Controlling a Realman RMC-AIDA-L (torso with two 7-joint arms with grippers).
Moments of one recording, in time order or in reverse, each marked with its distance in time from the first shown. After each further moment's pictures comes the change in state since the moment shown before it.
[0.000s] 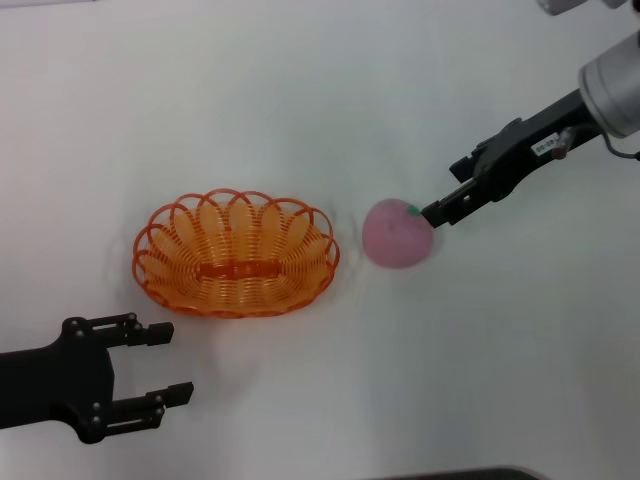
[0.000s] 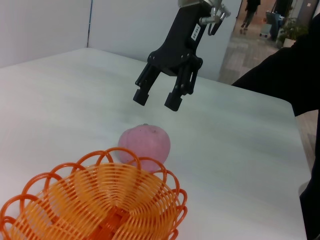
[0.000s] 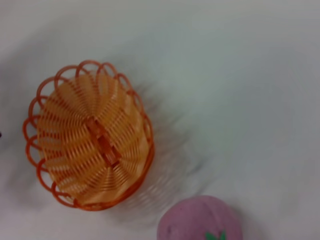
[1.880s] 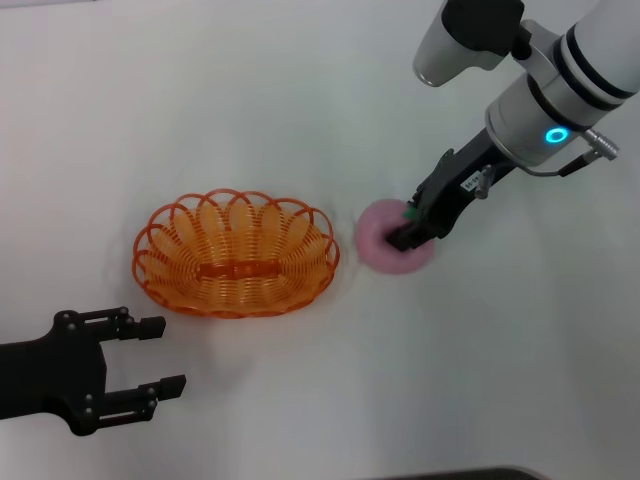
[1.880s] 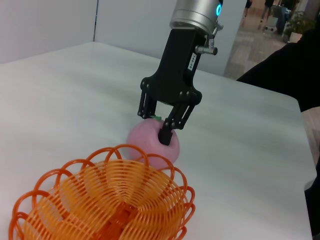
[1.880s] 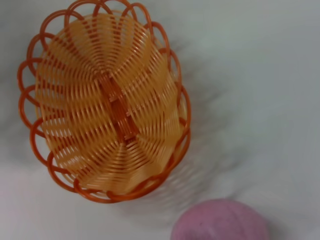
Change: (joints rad) left arm 0.001 0.002 0.008 0.045 0.002 0.001 -0.049; right arm 0.070 0.003 -0.341 0.152 0.061 0.201 0.042
